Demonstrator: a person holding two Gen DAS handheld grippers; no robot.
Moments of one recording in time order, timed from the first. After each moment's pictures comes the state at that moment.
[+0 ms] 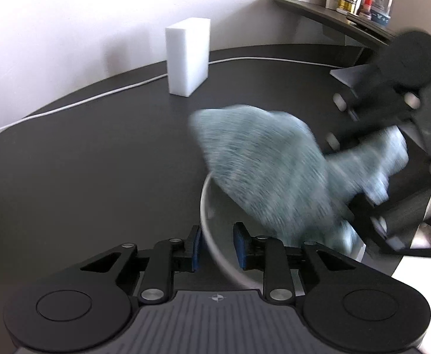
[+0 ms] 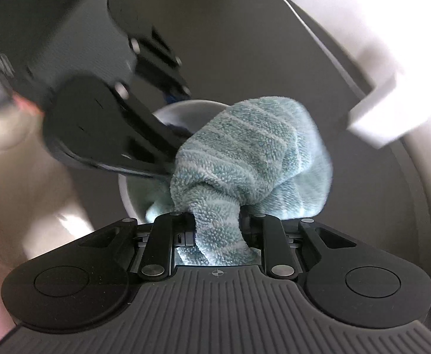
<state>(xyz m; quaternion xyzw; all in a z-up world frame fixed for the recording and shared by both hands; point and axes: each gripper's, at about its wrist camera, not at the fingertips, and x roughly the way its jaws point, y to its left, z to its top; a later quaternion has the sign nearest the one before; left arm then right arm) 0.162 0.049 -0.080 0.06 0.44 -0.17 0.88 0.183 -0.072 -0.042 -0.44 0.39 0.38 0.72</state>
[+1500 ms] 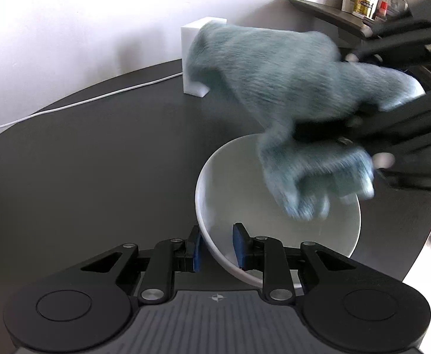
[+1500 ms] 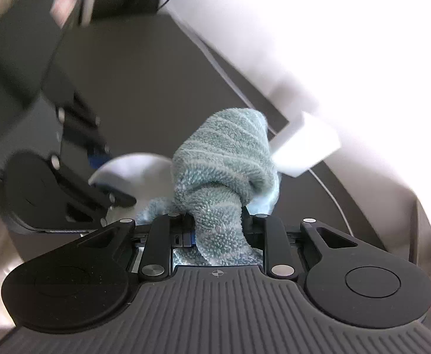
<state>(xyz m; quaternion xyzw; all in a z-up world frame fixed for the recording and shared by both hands) 0.168 0.052 -0.073 0.07 0.45 -0.13 0.88 0.168 -0.068 0.008 -0.30 0.37 0.33 0.82</state>
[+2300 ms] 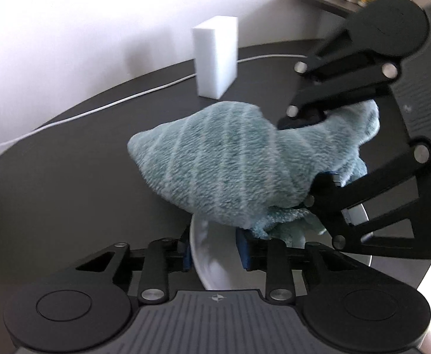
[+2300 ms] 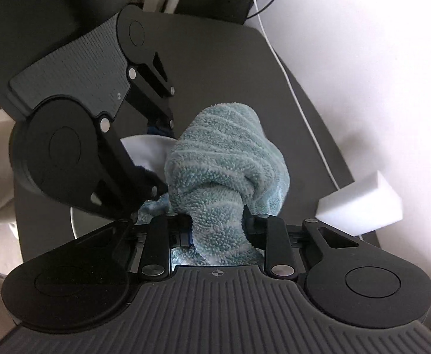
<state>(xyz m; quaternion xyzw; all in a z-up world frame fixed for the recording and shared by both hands) 0.184 0.061 -0.074 0.08 0.45 -0.12 0.88 0.246 -0.039 -0.073 -0.40 0.31 0.43 0.75</state>
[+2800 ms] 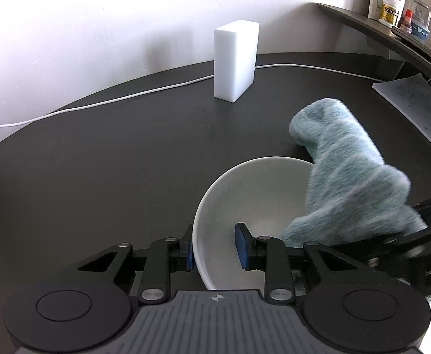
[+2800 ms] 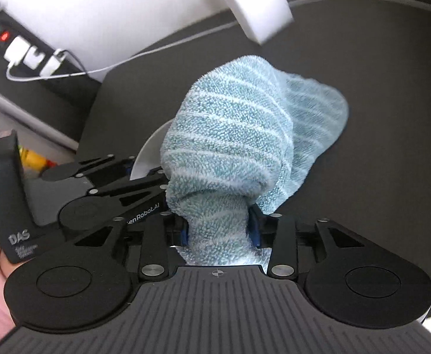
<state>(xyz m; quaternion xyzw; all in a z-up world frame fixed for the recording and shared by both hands) 0.185 0.053 -0.079 0.06 0.45 -0.09 0.89 0.232 -0.118 -0.094 0.13 0.54 0.24 0.79</state>
